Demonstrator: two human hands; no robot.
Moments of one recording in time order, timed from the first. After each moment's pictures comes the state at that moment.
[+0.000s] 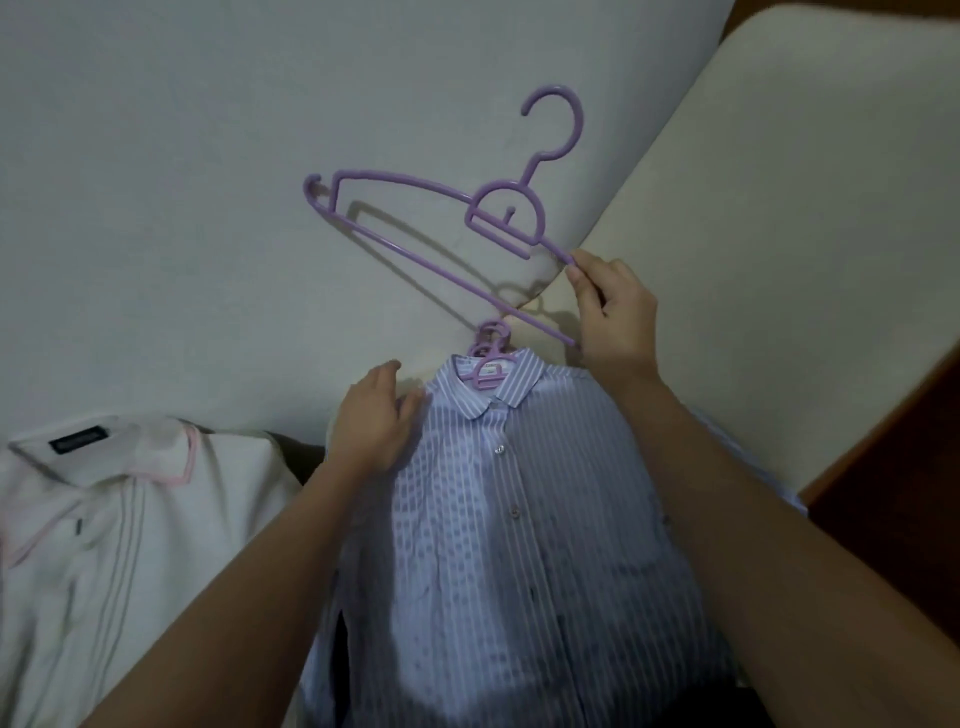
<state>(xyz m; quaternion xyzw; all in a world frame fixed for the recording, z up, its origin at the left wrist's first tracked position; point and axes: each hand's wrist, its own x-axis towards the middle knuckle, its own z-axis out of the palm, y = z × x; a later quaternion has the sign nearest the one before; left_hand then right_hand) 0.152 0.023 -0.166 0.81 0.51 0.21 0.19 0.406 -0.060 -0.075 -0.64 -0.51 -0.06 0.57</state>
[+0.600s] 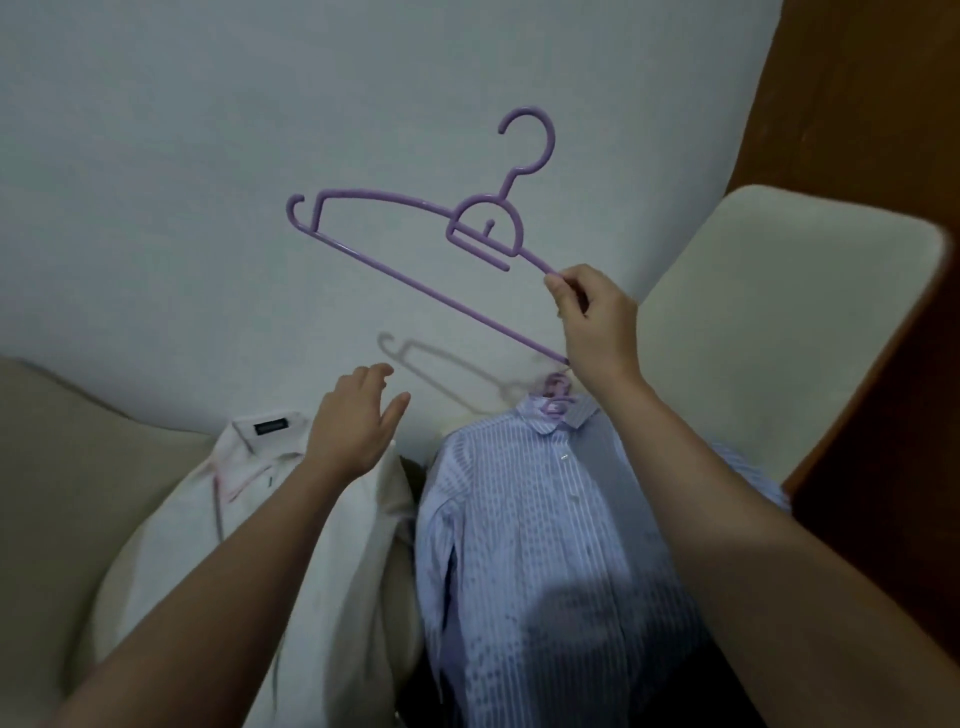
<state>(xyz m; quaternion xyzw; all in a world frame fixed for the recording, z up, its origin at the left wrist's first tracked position) -0.010 -0.071 -0.048 0.81 0.51 0.30 0.04 0.261 -0.138 0.046 -0.57 -0.55 -0.03 0.61</state>
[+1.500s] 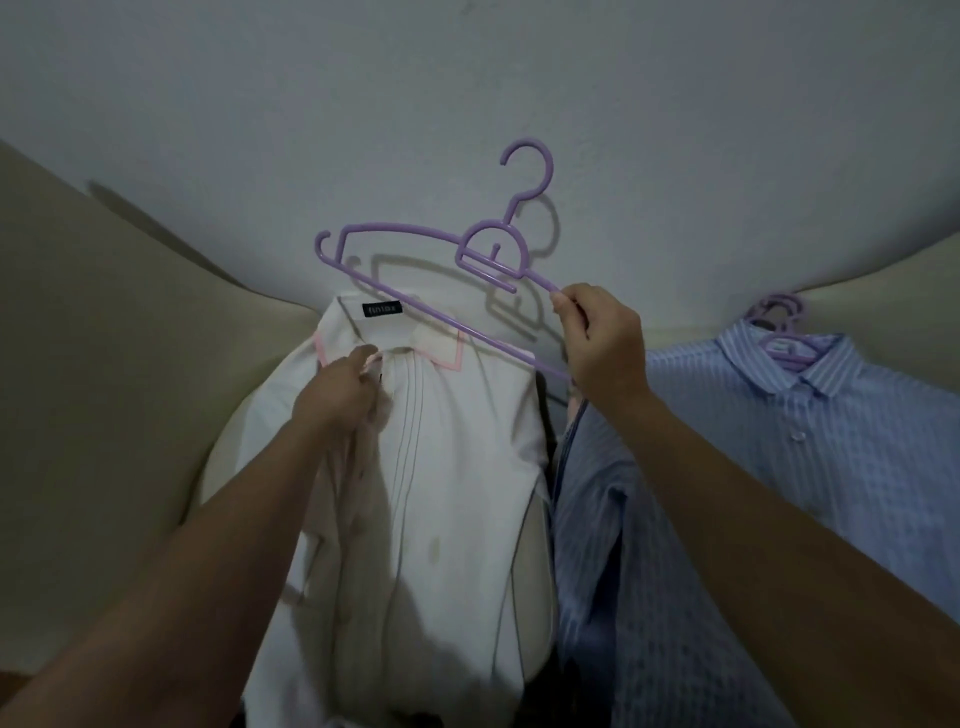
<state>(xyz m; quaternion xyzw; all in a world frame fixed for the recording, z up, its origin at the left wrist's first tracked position) -0.198 0.042 -0.200 0.66 0.71 0.14 0.20 0.114 0.017 -0.146 -0.56 -0.66 0.07 0.51</state>
